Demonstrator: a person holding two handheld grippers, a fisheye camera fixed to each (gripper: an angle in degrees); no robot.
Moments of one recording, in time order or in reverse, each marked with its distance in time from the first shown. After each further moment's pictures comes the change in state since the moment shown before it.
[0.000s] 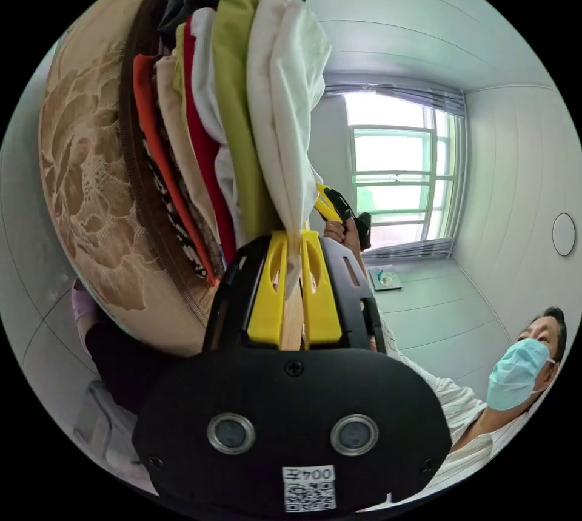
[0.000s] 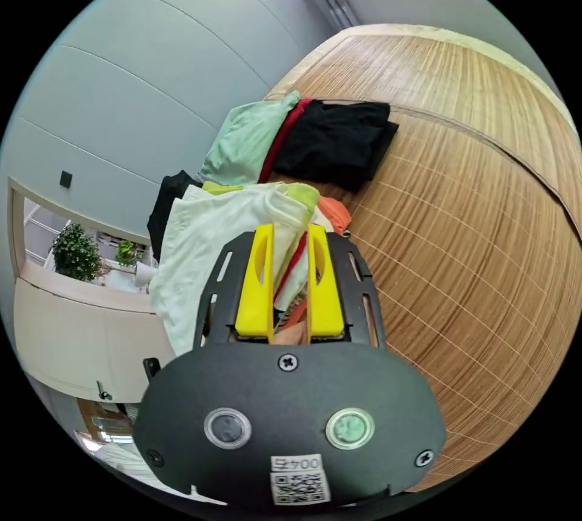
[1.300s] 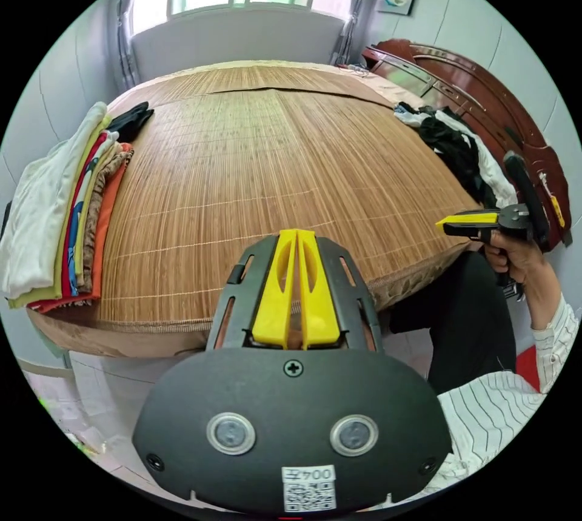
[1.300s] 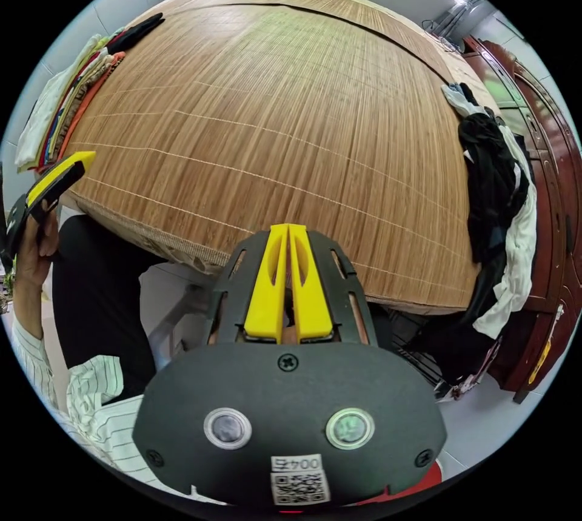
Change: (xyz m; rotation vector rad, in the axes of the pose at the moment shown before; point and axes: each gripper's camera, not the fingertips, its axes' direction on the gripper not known) left arm 0.329 0.619 0.560 -0.590 -0.678 1.146; right arm 0.064 0.484 -0.148 -0.102 0.734 0.310
